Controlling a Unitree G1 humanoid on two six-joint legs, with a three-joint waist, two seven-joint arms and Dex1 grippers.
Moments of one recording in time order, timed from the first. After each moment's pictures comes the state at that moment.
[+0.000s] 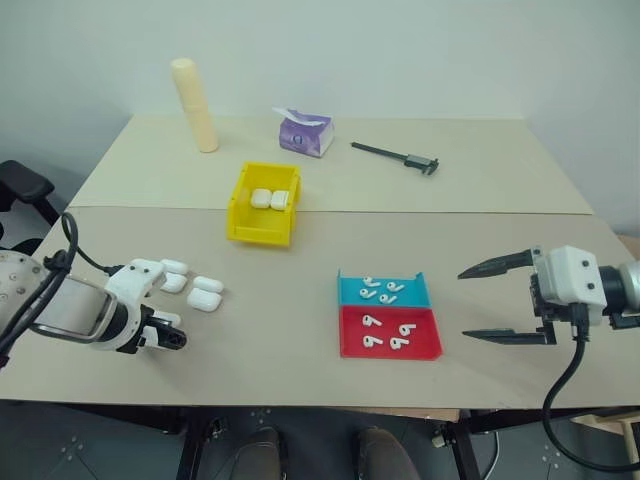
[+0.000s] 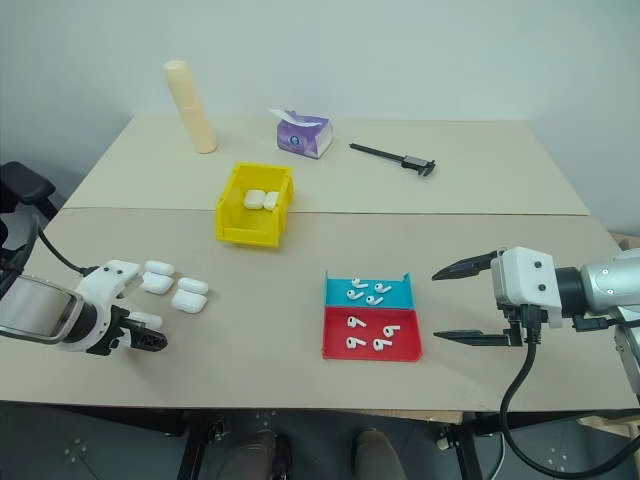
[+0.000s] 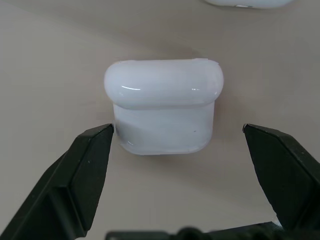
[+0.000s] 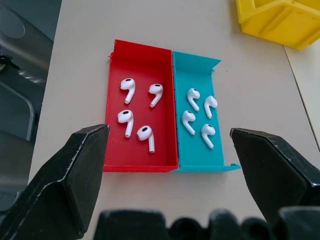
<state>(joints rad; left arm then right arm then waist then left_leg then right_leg) -0.50 1.22 -0.11 -0.02 -1.69 1.56 0.48 -0.19 -1.09 -0.21 -0.19 0.45 0.07 1.43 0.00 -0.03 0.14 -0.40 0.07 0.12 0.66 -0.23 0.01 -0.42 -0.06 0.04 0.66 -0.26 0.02</state>
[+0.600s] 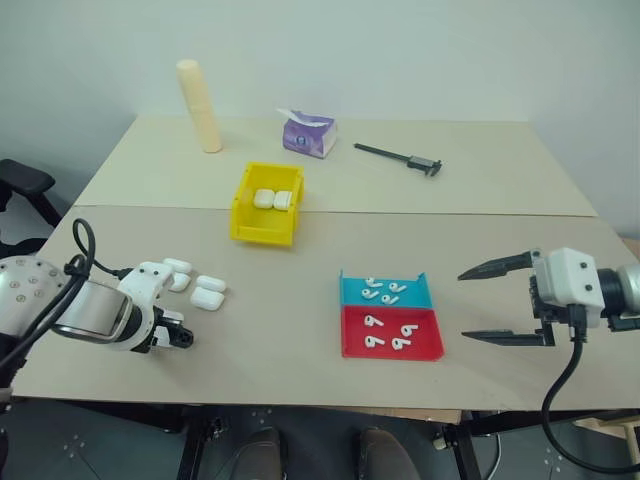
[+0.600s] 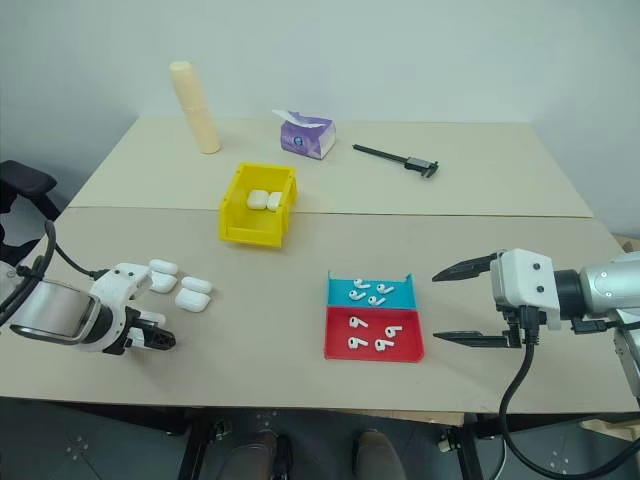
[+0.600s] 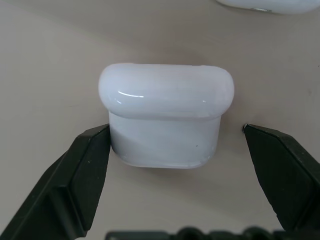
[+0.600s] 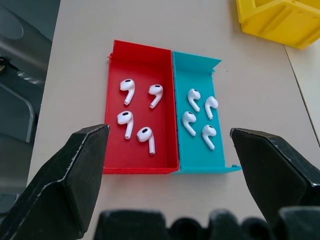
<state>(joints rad) -0.52 1.18 -0.18 0.00 -1.77 1.50 0.62 -0.18 -1.09 -0.21 -0.20 0.45 0.08 1.42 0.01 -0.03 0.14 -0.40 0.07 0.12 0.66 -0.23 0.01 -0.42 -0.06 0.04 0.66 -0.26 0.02</state>
